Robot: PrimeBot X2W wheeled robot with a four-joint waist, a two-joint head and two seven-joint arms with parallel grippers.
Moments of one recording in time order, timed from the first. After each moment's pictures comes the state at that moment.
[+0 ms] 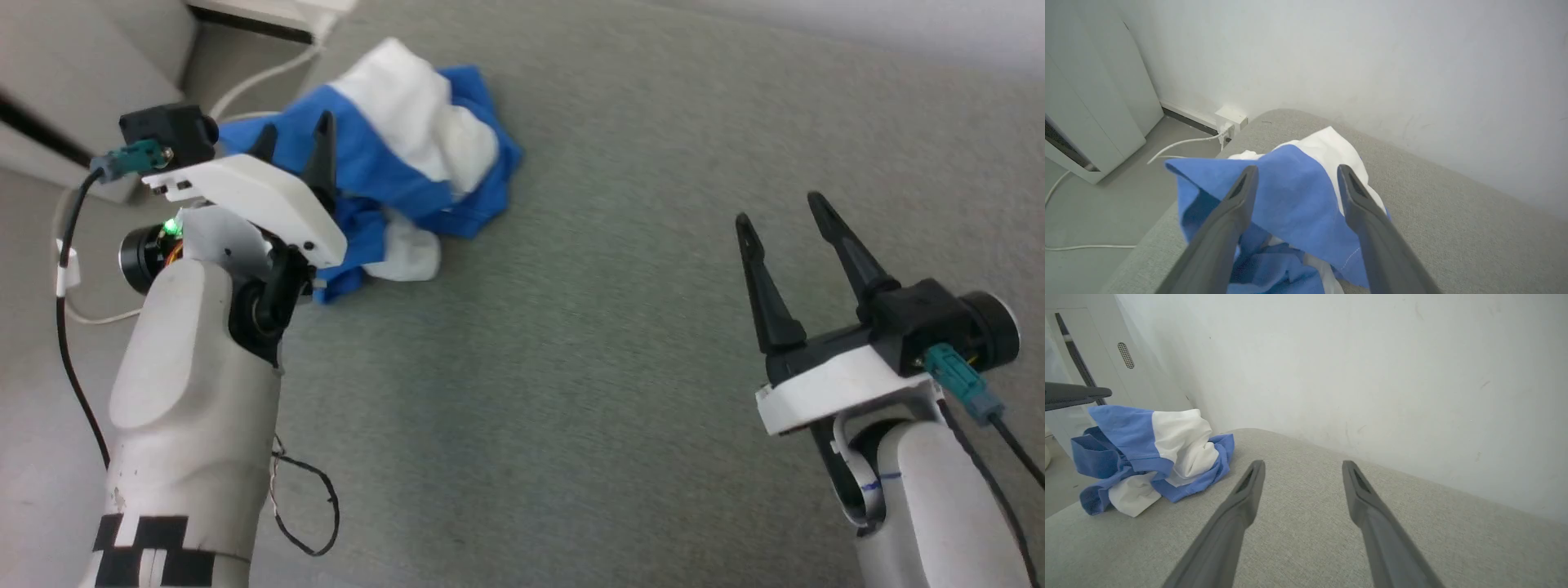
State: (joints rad) left arm -0.73 0.17 -0.08 0.54 -0.50 0.02 0.14; right arm -0.26 -0.05 0.09 0.04 0.01 0.13 -0.12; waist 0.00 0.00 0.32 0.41
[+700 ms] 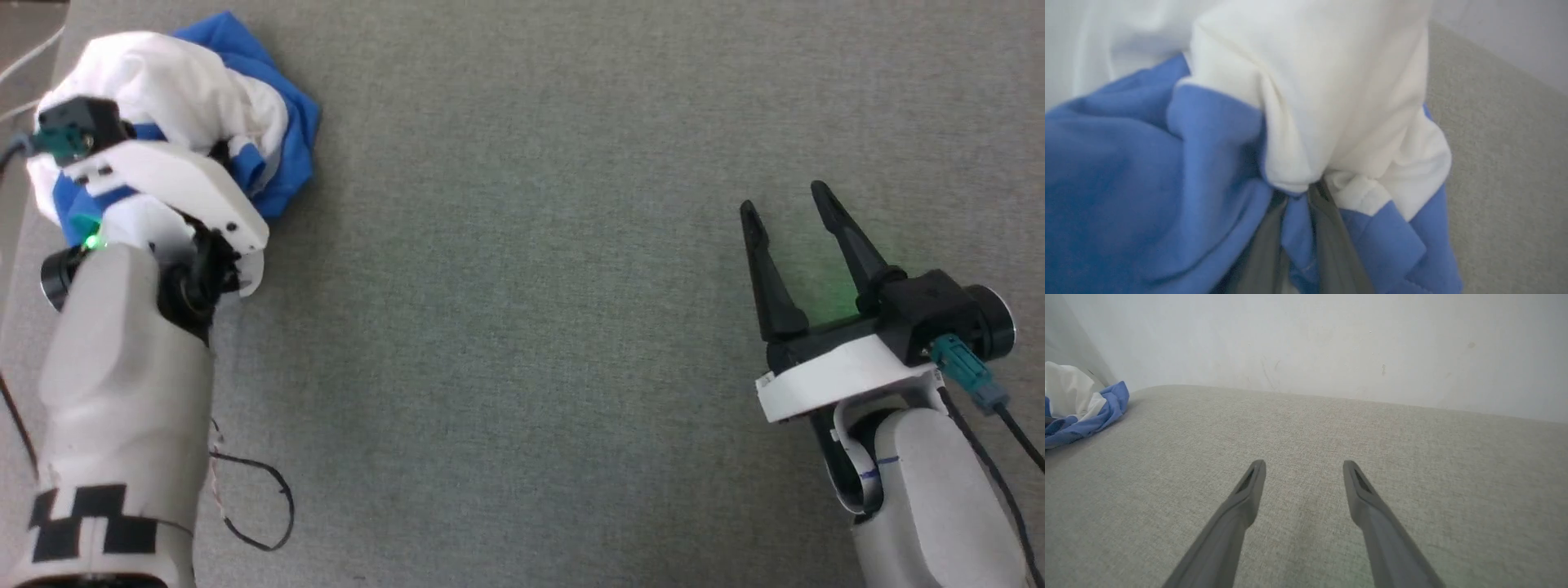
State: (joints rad) left arm -0.84 0.26 -0.05 0.75 -0.55 0.09 0.26; right arm -0.30 -0.05 0.09 0.11 0.05 0.13 -0.18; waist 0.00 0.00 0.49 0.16
